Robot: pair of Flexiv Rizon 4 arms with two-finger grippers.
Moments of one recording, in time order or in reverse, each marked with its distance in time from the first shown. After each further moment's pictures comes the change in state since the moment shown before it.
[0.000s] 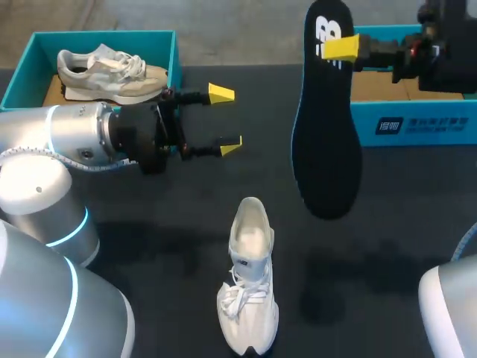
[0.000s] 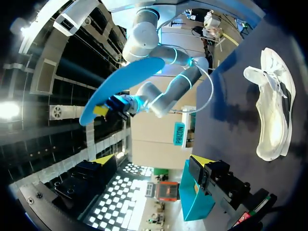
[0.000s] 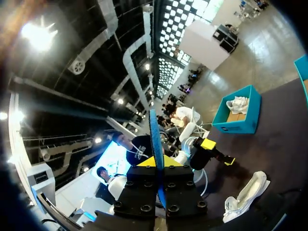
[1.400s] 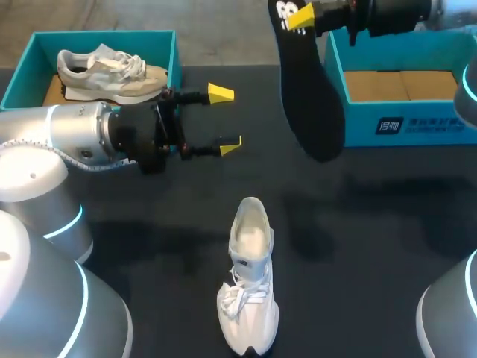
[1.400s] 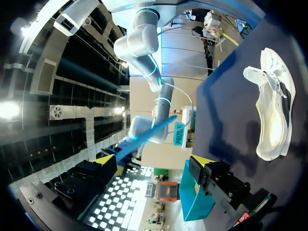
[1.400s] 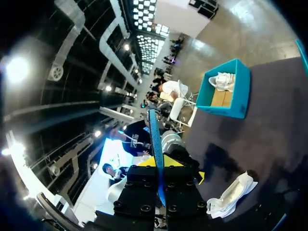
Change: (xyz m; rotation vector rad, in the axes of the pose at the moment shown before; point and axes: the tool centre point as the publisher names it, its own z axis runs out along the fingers) left arm 0.000 0.000 -0.001 0.002 0.001 -0.001; right arm -0.125 0.087 0.043 0.244 -0.066 0.237
